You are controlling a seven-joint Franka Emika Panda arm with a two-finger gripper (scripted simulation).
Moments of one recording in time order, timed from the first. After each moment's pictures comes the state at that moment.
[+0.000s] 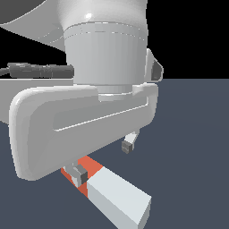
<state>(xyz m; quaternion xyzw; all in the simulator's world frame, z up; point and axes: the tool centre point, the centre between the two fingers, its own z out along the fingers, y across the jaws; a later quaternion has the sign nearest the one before) -0.011 -0.154 0.079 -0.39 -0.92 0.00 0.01</state>
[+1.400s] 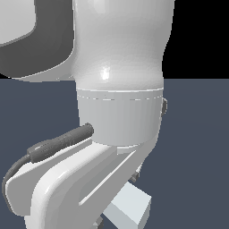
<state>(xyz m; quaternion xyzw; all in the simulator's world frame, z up) 0.005 -0.174 0.031 -0.33 -0.94 0.00 0.00</state>
